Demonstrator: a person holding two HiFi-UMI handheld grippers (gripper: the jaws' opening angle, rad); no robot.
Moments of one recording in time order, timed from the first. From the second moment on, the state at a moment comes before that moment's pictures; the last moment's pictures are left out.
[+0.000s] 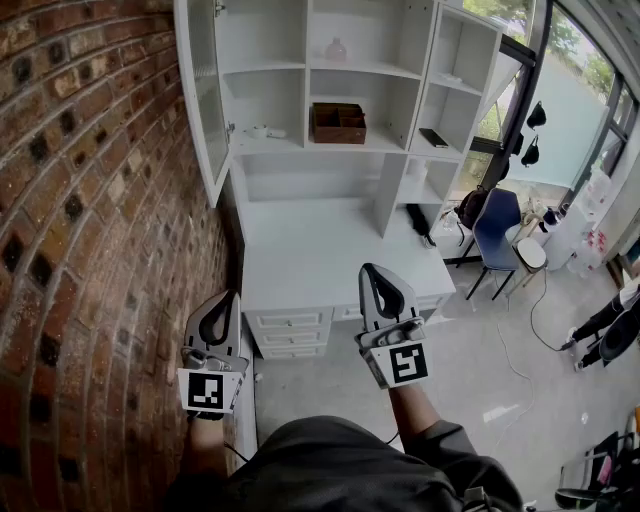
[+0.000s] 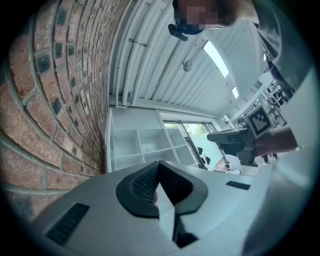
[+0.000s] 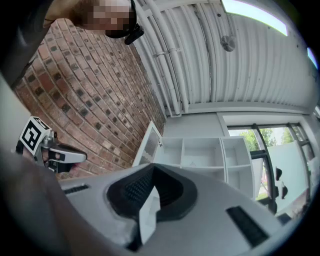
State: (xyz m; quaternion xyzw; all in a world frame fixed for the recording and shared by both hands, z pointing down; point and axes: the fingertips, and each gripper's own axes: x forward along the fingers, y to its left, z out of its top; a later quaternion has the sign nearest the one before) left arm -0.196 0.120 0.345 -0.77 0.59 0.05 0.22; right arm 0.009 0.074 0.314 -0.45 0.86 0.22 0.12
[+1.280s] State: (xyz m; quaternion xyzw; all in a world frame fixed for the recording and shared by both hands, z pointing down) left arm -0.202 0.117 0.307 -0.75 0.60 0.08 0.26; right arm 0.009 0.060 0.339 -0.42 0.88 0.19 0.11
